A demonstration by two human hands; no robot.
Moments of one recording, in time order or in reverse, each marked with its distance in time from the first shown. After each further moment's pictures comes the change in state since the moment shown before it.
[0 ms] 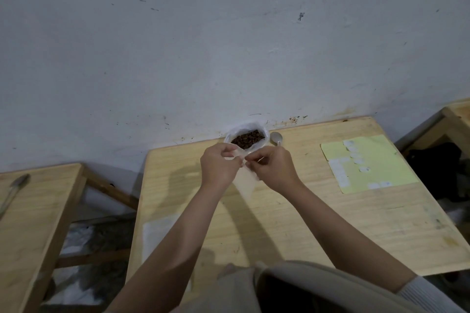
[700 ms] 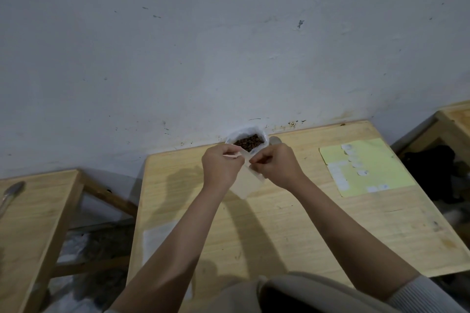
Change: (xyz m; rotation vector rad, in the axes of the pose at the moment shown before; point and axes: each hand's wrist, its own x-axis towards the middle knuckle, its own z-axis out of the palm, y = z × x) left_hand 0.005 0.009 -0.001 -0.019 0.033 0.076; right_hand 0.015 -0.006 -0.013 -0.093 -0.066 0.012
